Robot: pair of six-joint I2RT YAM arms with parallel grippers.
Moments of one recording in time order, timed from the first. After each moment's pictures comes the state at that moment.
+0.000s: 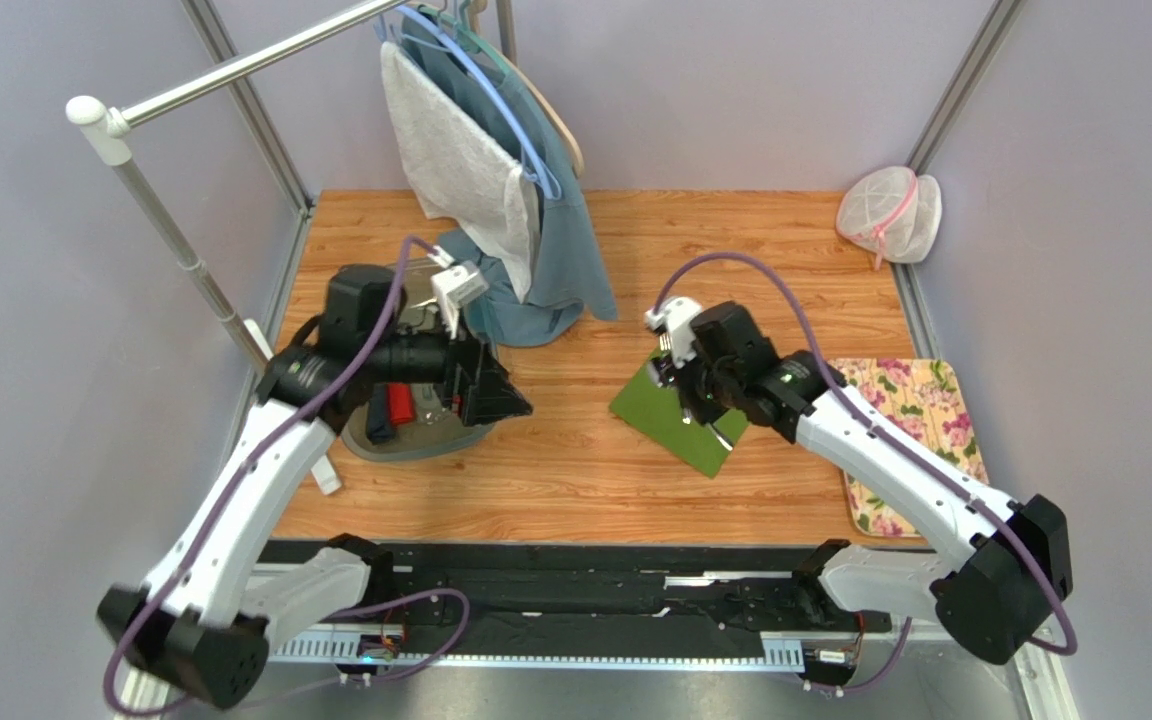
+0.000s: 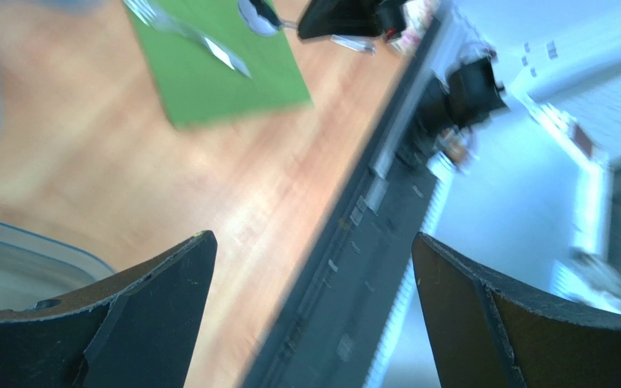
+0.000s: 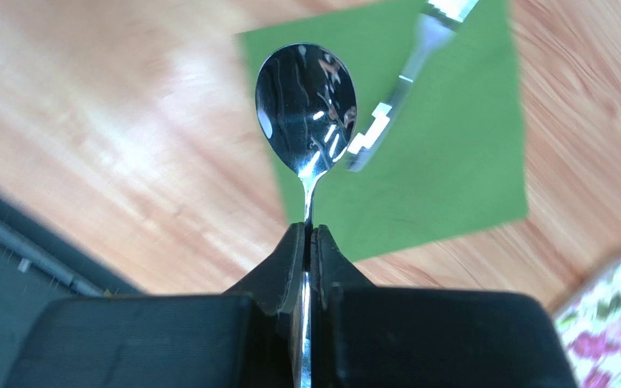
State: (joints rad) left arm -0.35 1.06 1.12 -0.74 0.87 -0.05; right arm 0.69 1.20 1.01 -0.69 0.02 -0.08
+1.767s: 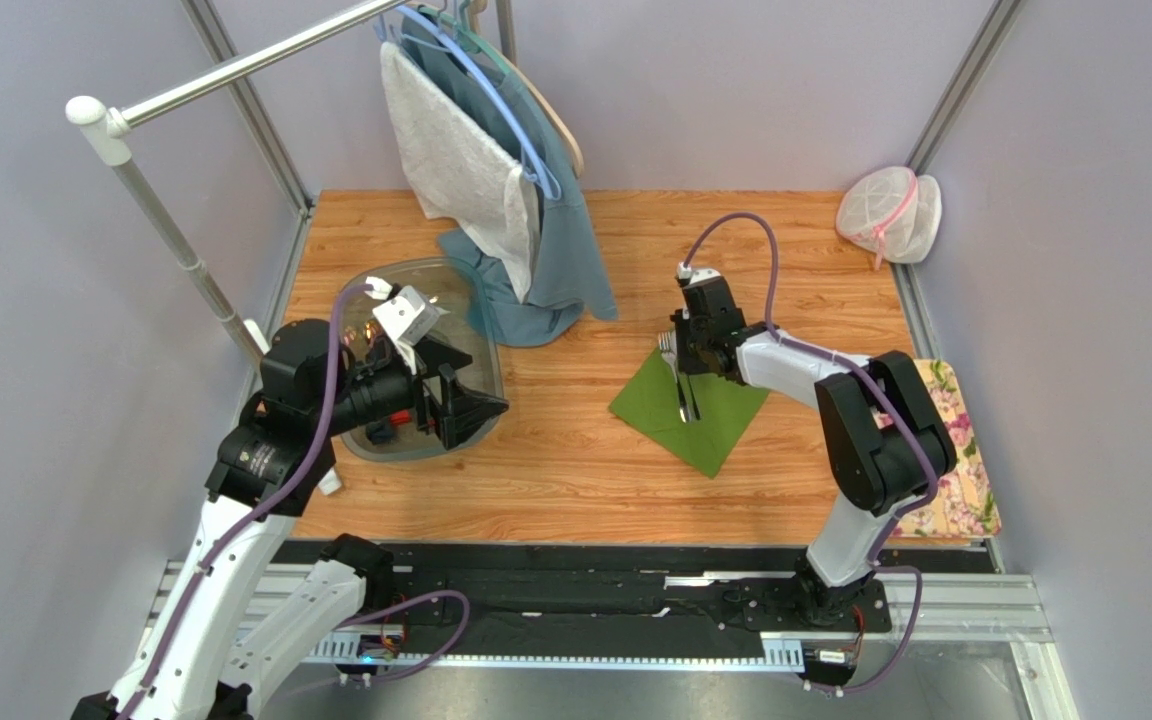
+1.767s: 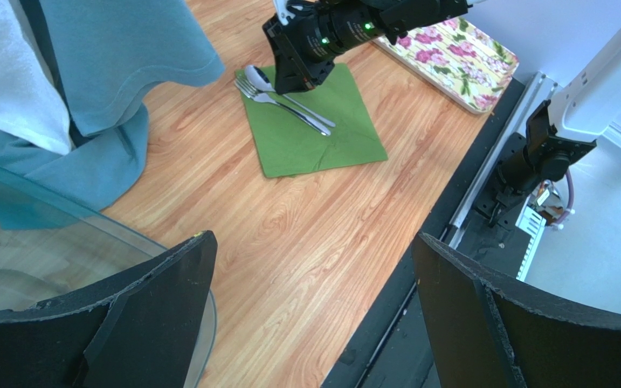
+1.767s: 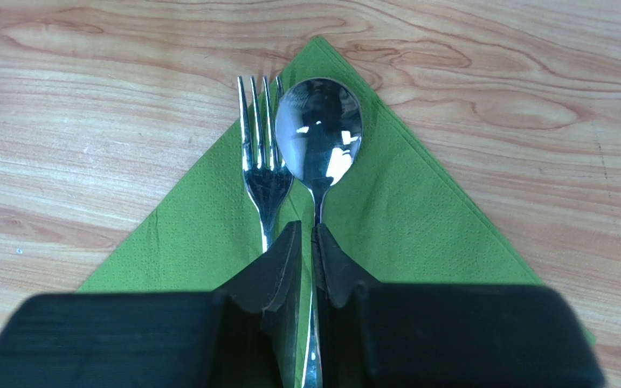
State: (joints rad) left arm -0.36 0.71 0.98 -0.57 0.63 -0.05; right arm 0.41 1.74 1.00 -0.13 0.11 0.24
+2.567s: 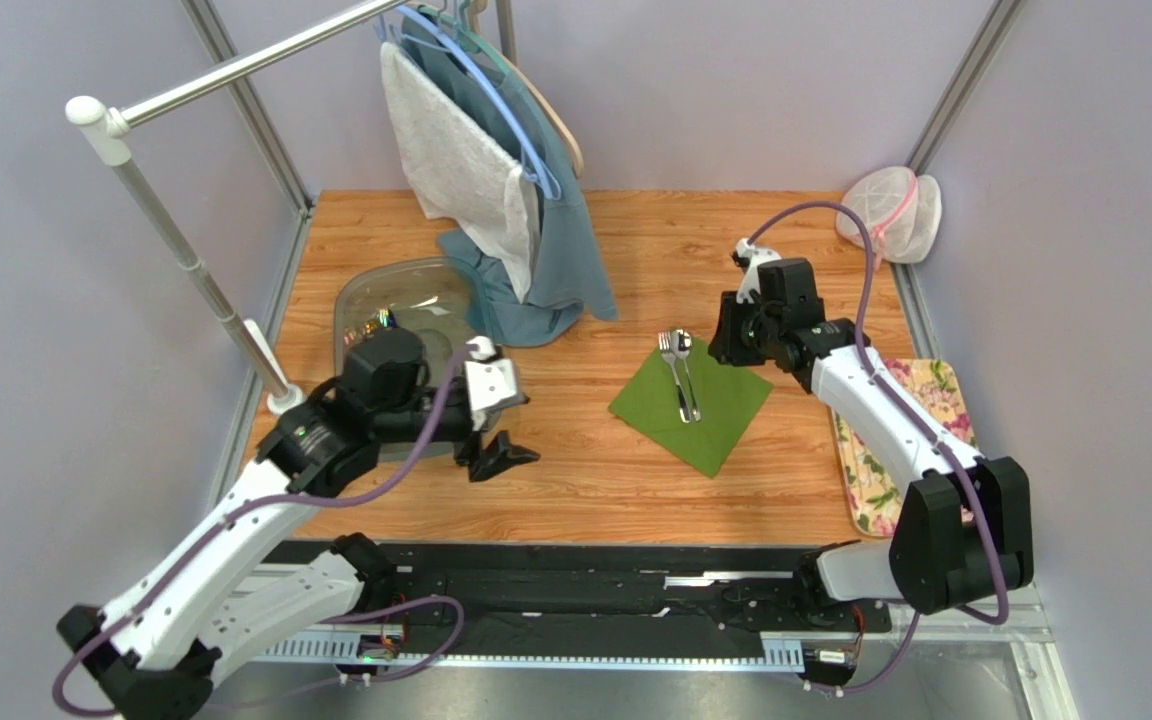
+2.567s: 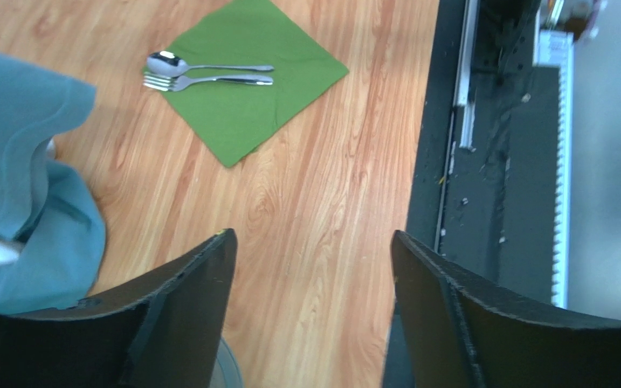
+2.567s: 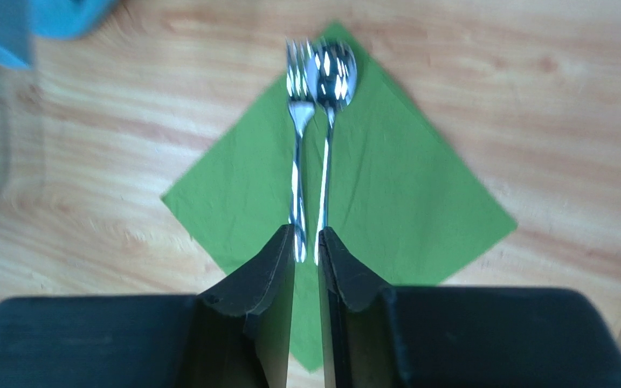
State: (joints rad) left arm -0.64 0.80 0.94 -0.61 0.62 0.36; right arm 0.27 1.35 1.00 -0.41 -0.13 0.21
